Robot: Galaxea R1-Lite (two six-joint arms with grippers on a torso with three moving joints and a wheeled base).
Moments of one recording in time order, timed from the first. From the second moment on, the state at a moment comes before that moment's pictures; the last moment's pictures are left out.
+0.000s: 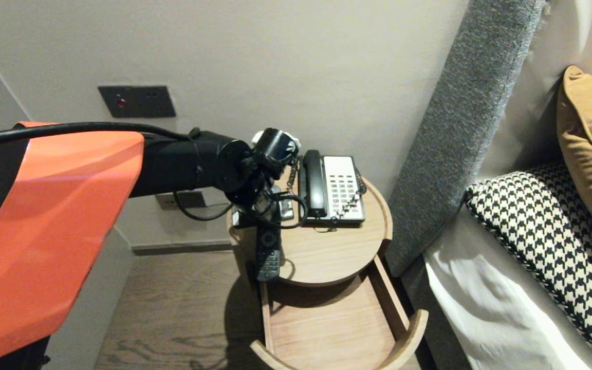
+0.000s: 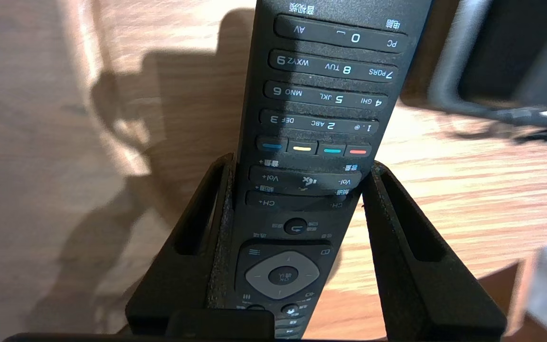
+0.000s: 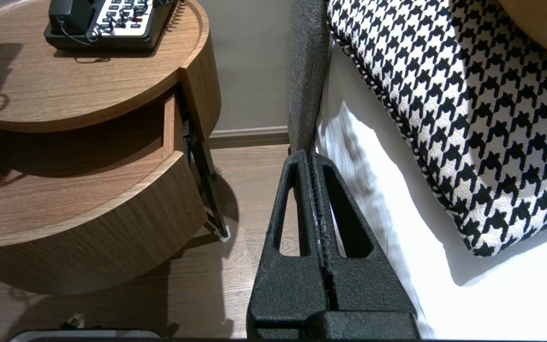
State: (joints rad) left arm -0.67 2.23 -1.93 0.59 0.28 -0.63; right arm -0.01 0.01 0.00 0.00 -0.01 0.00
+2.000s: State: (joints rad) left arm -0.62 2.33 -1.93 0.41 0.25 -0.64; right arm -0.01 0.01 0.00 0.00 -0.01 0.00
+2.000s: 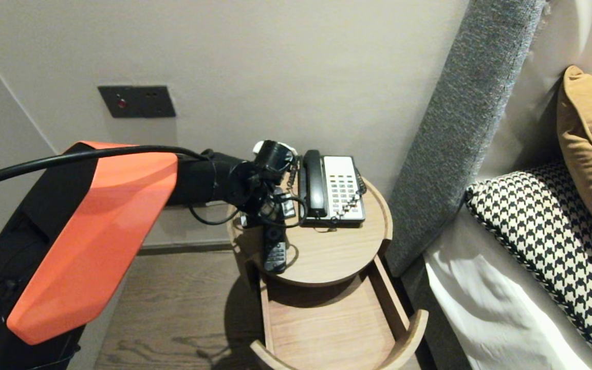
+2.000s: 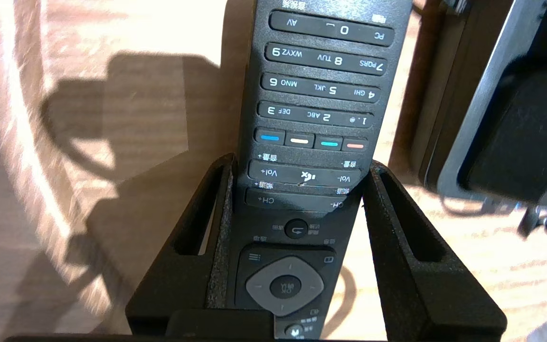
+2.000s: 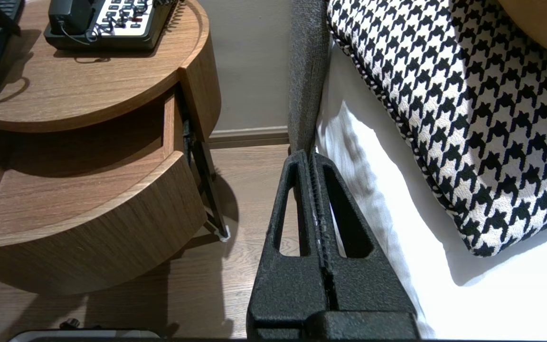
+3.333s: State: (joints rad) left arm -0.62 2.39 -1.93 0.35 0.29 -0.61; right arm -0.01 0.01 0.00 0.00 -0.01 0.00
